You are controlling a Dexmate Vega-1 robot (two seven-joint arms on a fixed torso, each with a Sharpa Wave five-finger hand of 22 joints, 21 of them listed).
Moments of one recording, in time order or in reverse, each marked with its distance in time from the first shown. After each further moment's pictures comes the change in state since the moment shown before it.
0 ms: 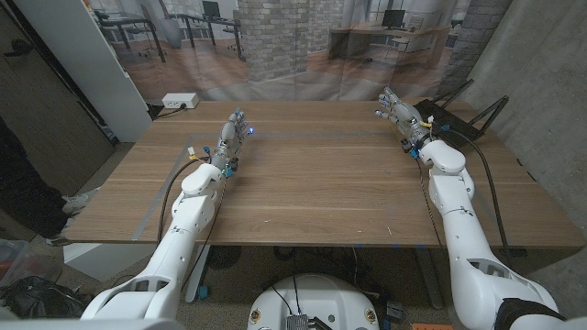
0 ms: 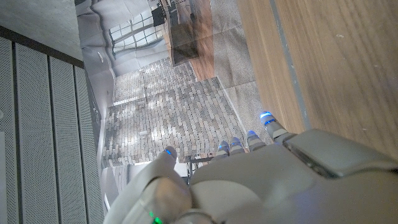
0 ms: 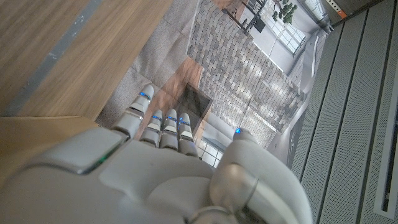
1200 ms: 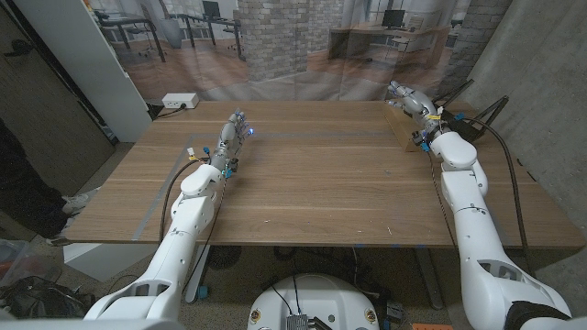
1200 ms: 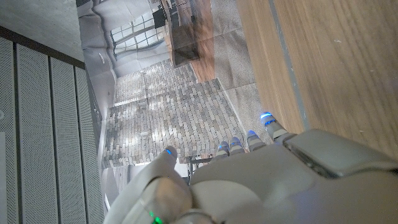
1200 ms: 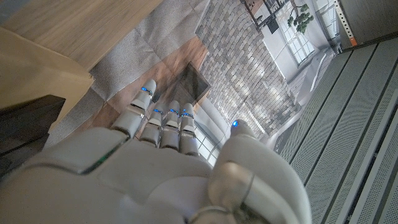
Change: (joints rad) left arm 0.020 -0.011 -0.019 -0.037 0.014 0.021 -0.011; left_hand 0.004 0.004 -0.003 -0.003 0.000 0.000 0.000 0.000 0.000 0.000 0.000 0.007 0.000 0.000 0.000 0.004 0.000 0.002 0.009 -0.004 0.000; right arm -0.011 -0.043 0.007 -0.067 -0.138 0.053 -0.095; right_hand 0.078 0.030 0.047 -0.058 -0.012 0.138 -0.016 0.024 0.005 0.127 -0.006 0.021 0.000 0.098 -0.023 0.015 0.000 0.077 -0.002 0.014 0.000
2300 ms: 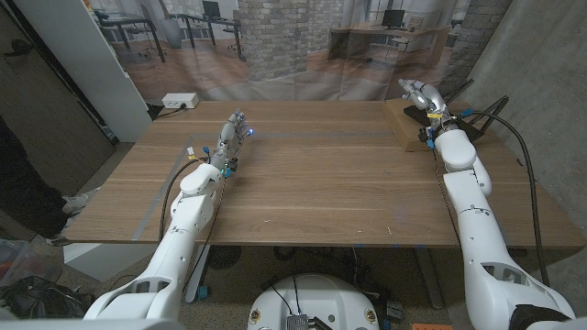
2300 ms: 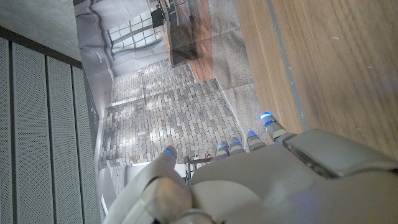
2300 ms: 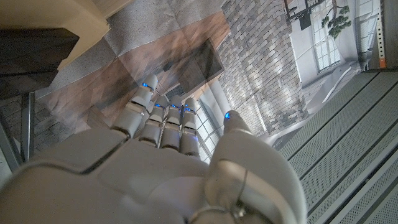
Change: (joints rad) left arm -0.017 -0.004 -0.010 0.024 0.009 0.010 -0.013; left_hand 0.000 0.000 -0.002 -0.002 0.007 0.000 0.000 0.000 0.000 0.000 0.000 0.000 0.000 0.000 0.000 0.000 0.000 0.000 0.000 -0.011 -0.001; right arm -0.016 -0.018 -0.007 -0.039 -0.196 0.021 -0.194; right_hand 0.082 0.036 0.067 -0.058 -0.023 0.082 -0.001 0.004 0.000 0.081 0.002 0.002 0.000 0.069 -0.002 0.000 0.002 0.042 0.014 0.000 0.000
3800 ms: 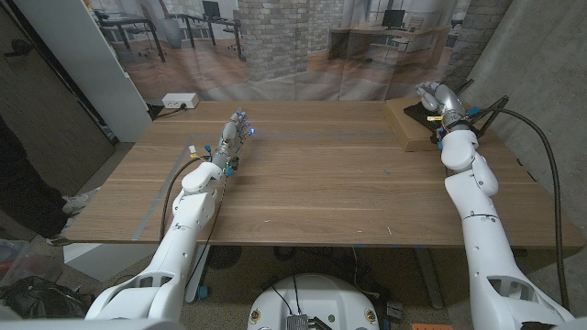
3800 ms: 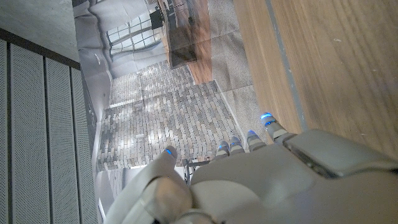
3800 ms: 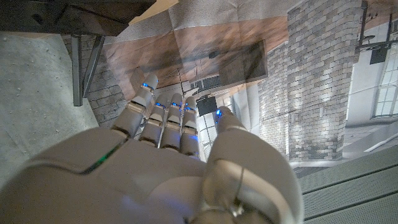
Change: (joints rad) left arm -0.022 -0.012 -0.007 0.026 0.017 0.003 -0.014; left_hand 0.000 0.000 -0.001 -0.001 0.000 0.000 0.000 -0.001 0.005 0.000 0.000 0.000 0.000 0.000 0.000 0.000 0.000 0.000 0.000 -0.007 0.002; right arm -0.074 -0.010 -0.019 -0.163 -0.301 -0.220 -0.164; right_hand 0.048 0.031 0.104 0.014 -0.026 0.028 -0.007 -0.008 0.000 0.019 -0.009 -0.008 0.000 0.027 -0.016 0.000 0.009 0.014 -0.014 0.000 0.000
